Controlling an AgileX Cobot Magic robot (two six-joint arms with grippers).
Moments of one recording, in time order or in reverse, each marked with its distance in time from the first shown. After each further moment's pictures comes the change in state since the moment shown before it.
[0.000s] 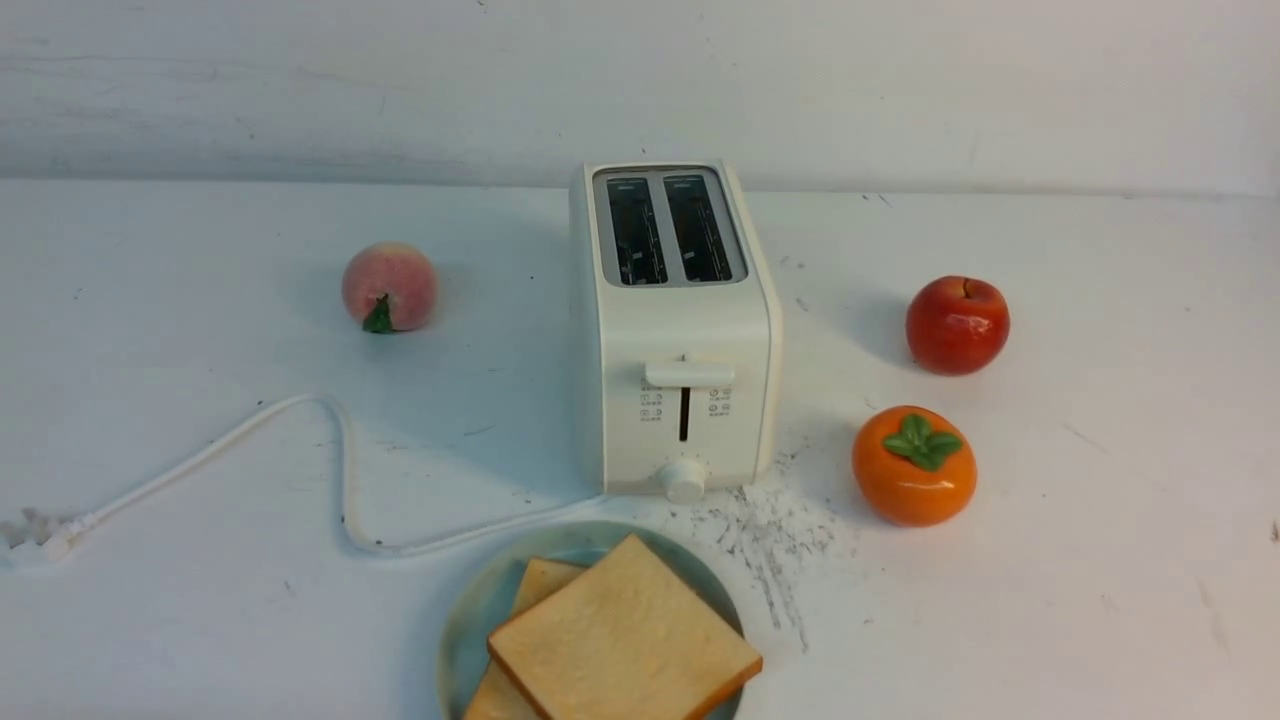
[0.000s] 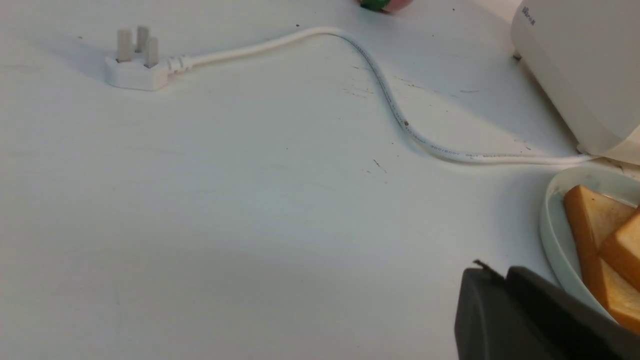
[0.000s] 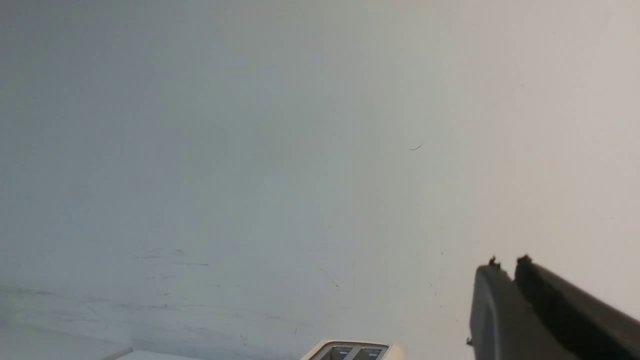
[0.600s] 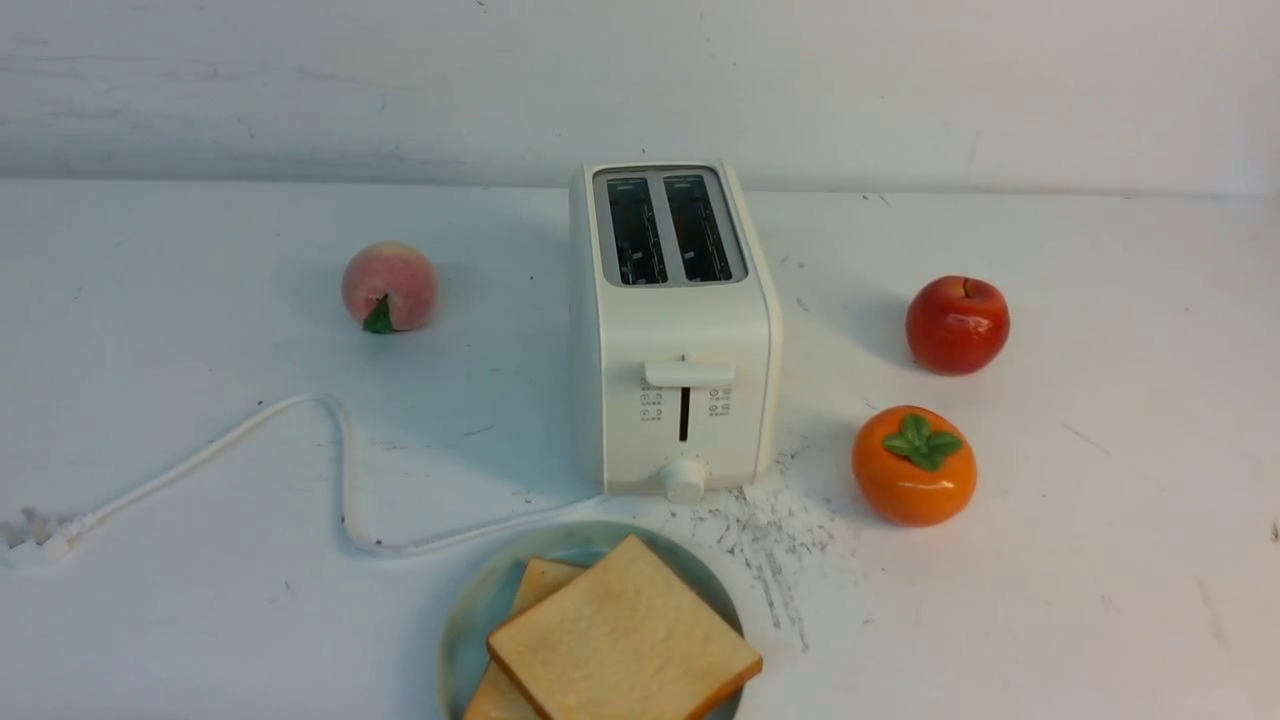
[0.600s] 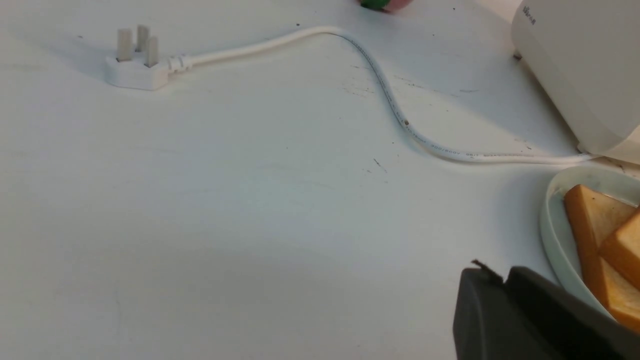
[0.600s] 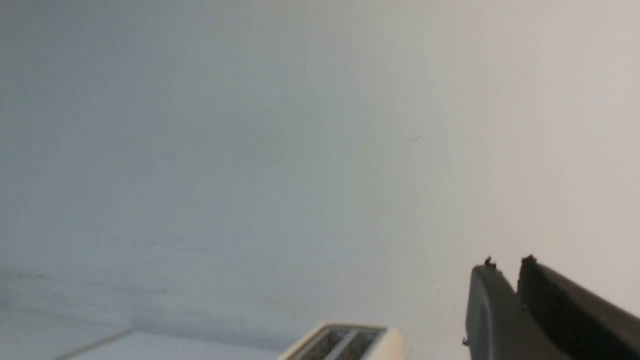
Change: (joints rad) right arm 0.000 0.000 0.000 -0.001 0.057 -0.010; left arm 0.000 0.000 0.000 0.000 0.001 0.000
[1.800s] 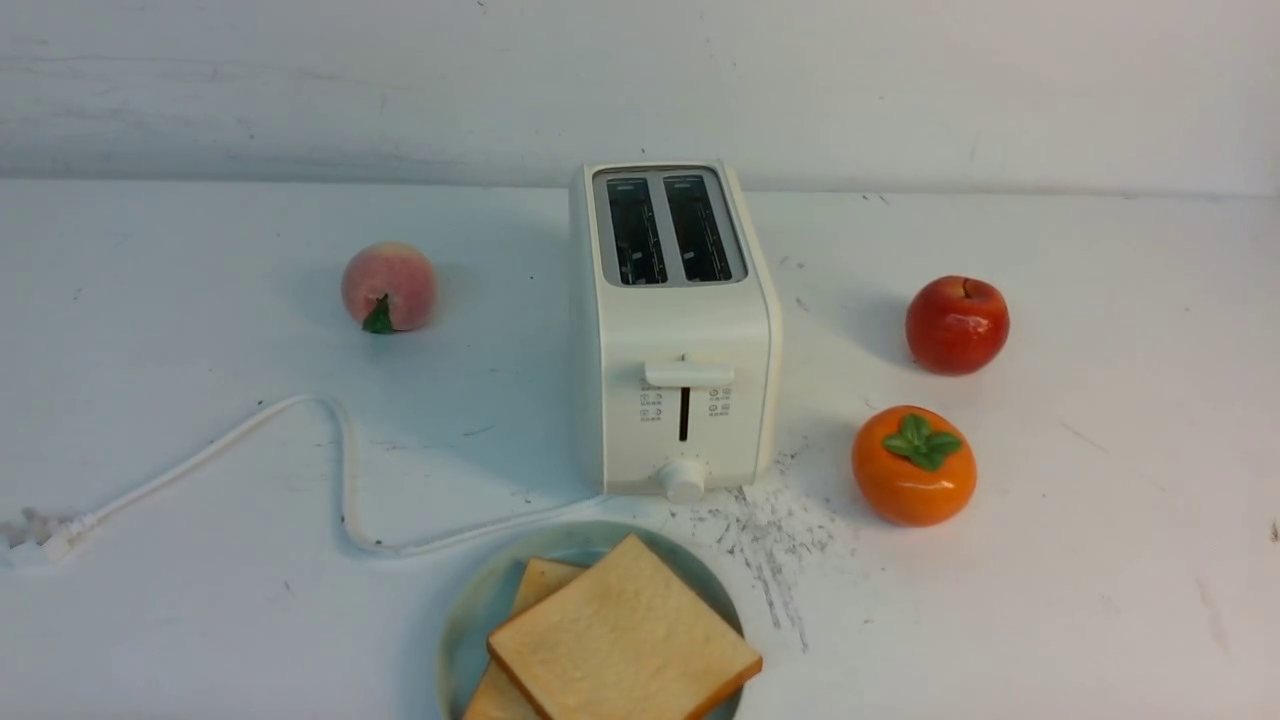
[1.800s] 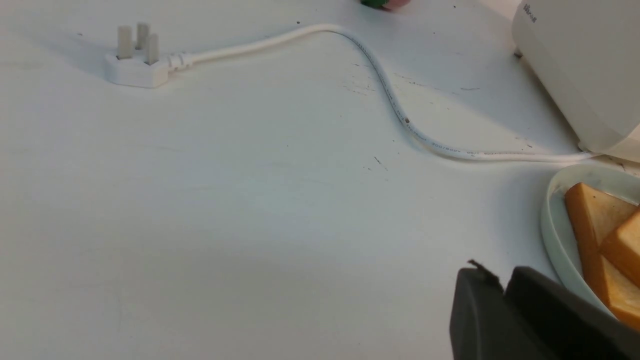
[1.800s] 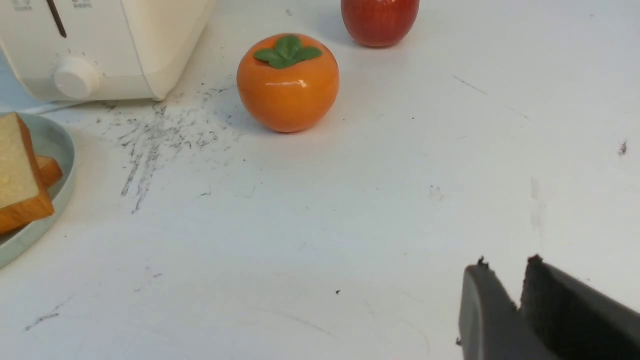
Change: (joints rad) right arm -0.329 0.000 0.283 -0.023 0.415 0.010; left arm 0.000 0.000 0.001 0.000 0.002 0.000
